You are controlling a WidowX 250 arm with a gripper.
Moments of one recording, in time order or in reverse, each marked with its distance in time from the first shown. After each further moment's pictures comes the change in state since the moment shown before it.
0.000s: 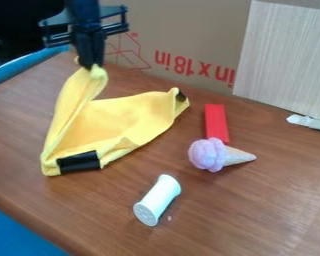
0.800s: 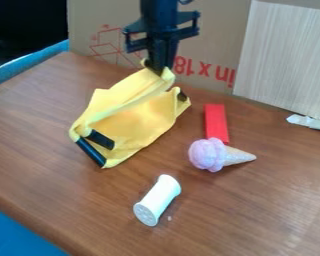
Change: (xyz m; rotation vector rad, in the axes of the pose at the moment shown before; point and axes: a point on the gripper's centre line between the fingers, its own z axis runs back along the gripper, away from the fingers) arm -0.034 -0.082 -0.013 -0.032 -0.011 -0.009
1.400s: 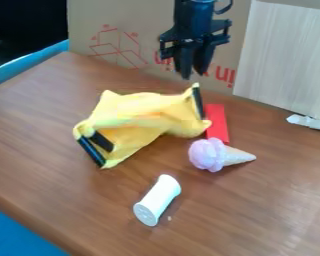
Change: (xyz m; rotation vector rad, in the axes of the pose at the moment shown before) arm -0.013 -0.035 -0.011 -0.001 -0.034 -0.015
